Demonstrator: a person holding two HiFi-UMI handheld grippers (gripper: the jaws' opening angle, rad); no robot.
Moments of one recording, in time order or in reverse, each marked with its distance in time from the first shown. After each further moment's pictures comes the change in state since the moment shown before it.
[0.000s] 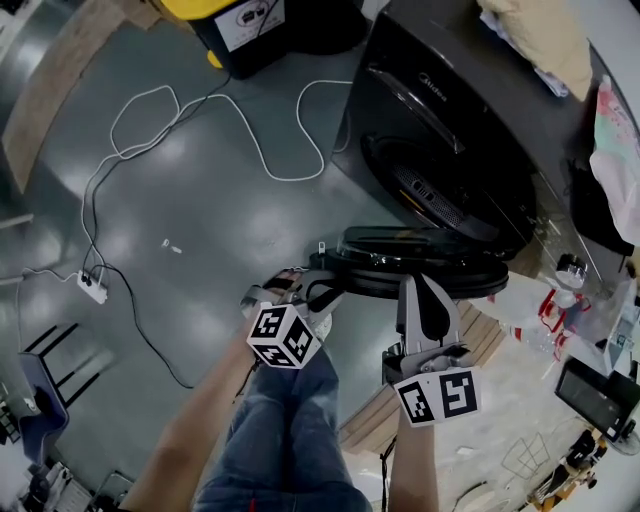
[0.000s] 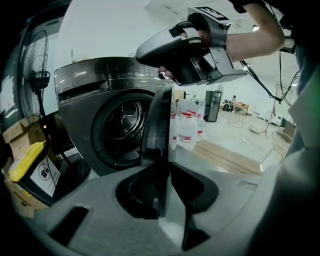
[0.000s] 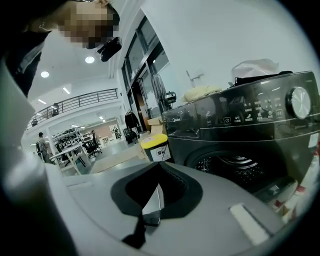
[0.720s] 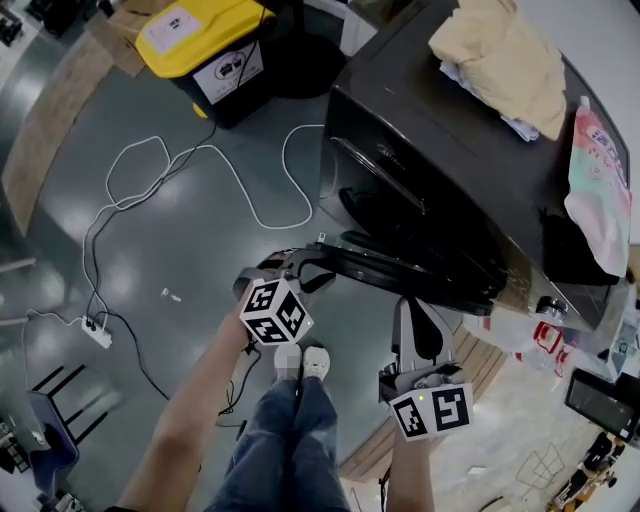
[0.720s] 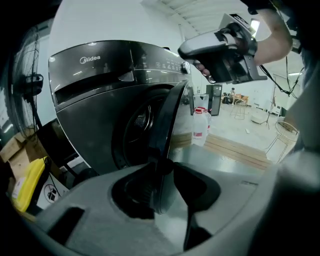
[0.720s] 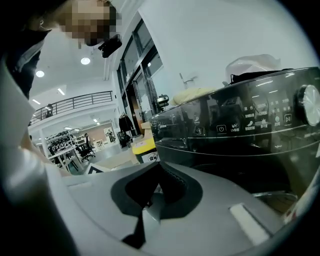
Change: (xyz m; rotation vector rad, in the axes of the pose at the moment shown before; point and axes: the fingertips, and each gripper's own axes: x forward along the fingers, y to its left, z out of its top) left arm 0.037 0.141 0.029 0.085 0.035 0.013; right arm 0.036 -0.050 0.034 0.017 -0.044 -0.056
